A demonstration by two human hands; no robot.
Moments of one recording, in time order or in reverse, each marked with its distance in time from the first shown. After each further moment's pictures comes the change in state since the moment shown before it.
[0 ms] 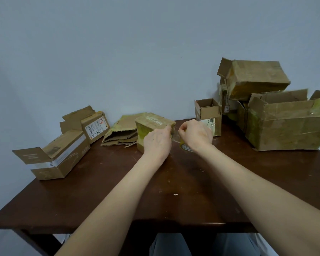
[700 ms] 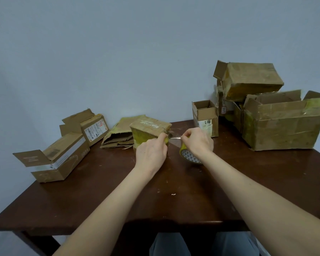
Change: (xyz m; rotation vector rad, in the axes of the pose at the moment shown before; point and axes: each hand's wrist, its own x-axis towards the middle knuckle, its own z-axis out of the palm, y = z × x) left_hand -0.032 -0.012 0.003 -0.110 0.108 0.080; right_hand -0.009 0.019 0.008 0.148 -0.022 0.117
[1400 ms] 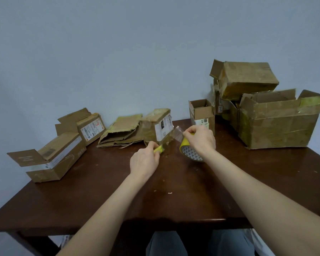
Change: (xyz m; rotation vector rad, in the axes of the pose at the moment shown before) left_hand -0.014 -0.017 0.028 -0.132 -0.146 -0.213; right_hand 0.000 0.015 -0.015 0.129 0.044 -0.003
